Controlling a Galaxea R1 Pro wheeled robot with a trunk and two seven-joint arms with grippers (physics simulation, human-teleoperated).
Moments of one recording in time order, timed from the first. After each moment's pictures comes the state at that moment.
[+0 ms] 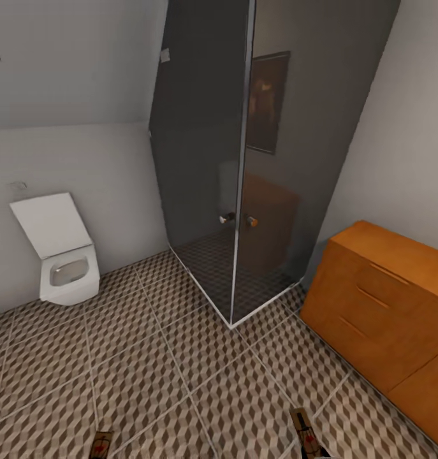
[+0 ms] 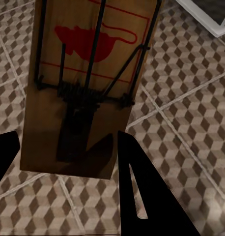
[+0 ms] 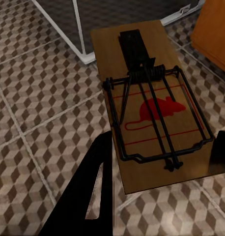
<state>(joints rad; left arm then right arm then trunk) -0.30 0.07 -0.86 0.07 1.03 -0.83 -0.12 -0.11 -0.06 0.32 -0.46 -0.27 -0.64 -0.08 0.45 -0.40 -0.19</state>
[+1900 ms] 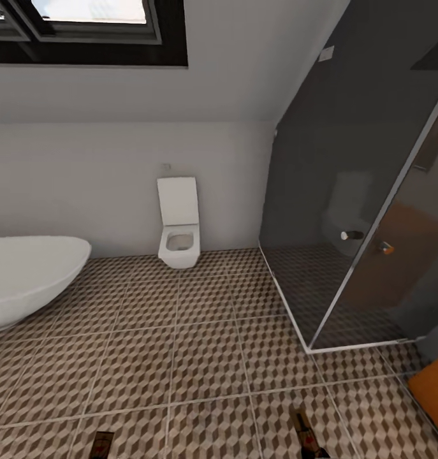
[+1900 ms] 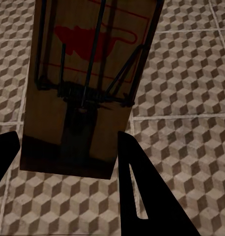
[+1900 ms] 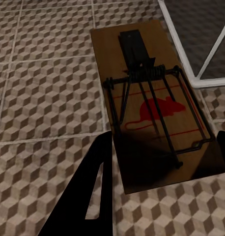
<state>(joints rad) -0.30 0.07 -0.86 0.07 1.03 -0.83 -0.12 -0.11 -0.06 0.32 -0.45 -0.27 -0.64 -0.08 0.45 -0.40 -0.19</state>
